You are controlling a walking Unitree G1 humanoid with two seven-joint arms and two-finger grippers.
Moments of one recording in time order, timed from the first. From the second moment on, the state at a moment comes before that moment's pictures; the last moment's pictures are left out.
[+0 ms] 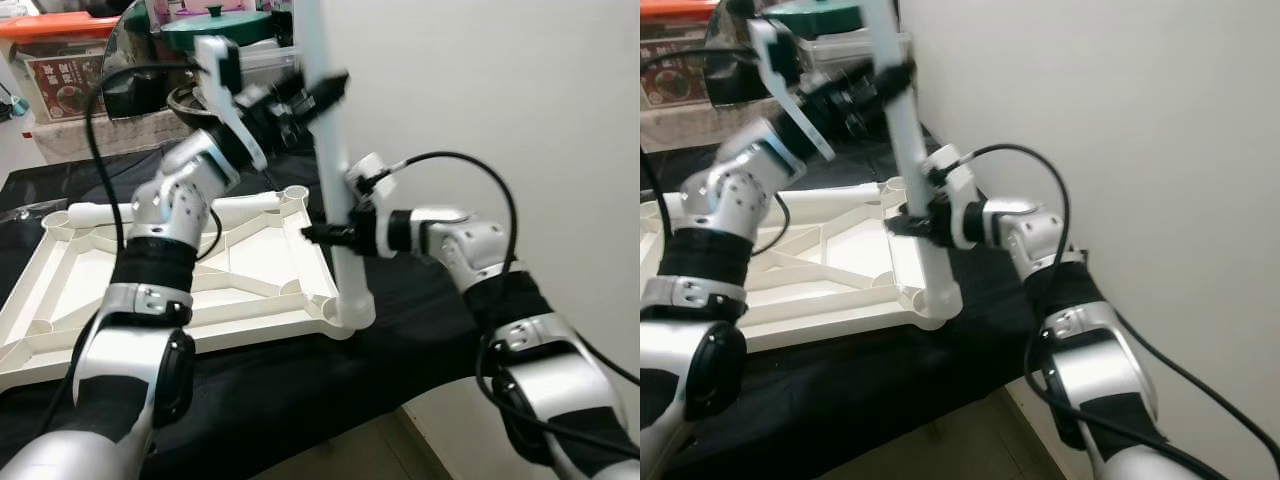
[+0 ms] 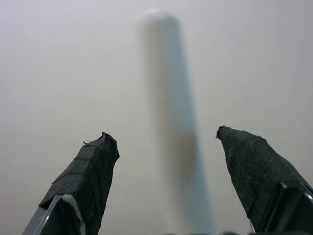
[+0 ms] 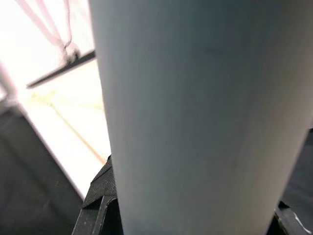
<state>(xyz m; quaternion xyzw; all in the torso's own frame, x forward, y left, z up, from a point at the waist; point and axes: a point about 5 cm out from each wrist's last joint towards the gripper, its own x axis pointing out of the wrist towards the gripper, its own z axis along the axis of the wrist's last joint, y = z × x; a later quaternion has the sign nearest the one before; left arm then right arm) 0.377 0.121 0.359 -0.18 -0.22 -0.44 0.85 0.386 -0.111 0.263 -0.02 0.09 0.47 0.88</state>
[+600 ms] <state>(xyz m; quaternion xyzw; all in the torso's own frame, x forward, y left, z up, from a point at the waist) 0.329 0.151 0.247 -0.13 -0.16 -0.21 0.95 0.381 -0.143 0.290 0.07 -0.17 0.24 0.95</state>
